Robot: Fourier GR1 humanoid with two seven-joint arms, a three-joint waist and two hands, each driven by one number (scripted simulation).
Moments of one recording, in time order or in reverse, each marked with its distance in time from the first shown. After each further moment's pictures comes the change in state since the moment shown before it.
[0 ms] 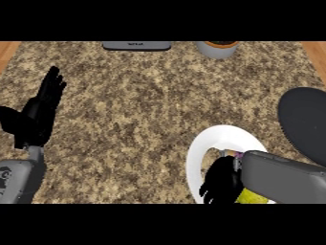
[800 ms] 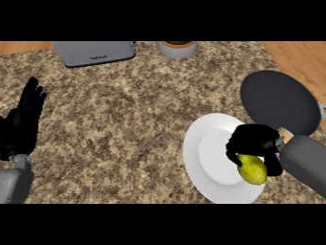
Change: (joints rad) left arm 0.069 0.017 0.072 0.013 -0.015 0.061 0.017; right arm 0.233 -0.139 -0.438 0.179 -0.374 -0.008 0.459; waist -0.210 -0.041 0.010
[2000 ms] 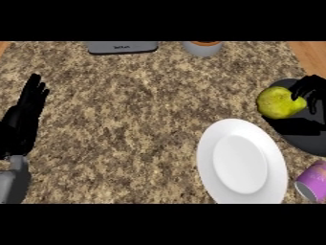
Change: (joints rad) left arm 0.006 0.010 -0.008 -0.062 0.026 -0.068 0.002; right arm 0.393 -0.090 -0.761 -0.505 -0.345 -0.695 0.879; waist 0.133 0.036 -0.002
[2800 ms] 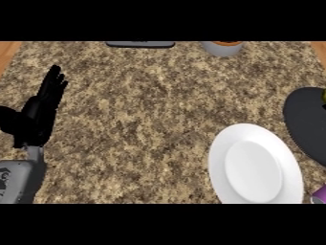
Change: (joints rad) left arm -0.075 -0.050 -0.044 0.009 -0.034 -0.028 0.013; right arm -0.088 0.010 -0.294 0.754 0.037 -0.013 -0.481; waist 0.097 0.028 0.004
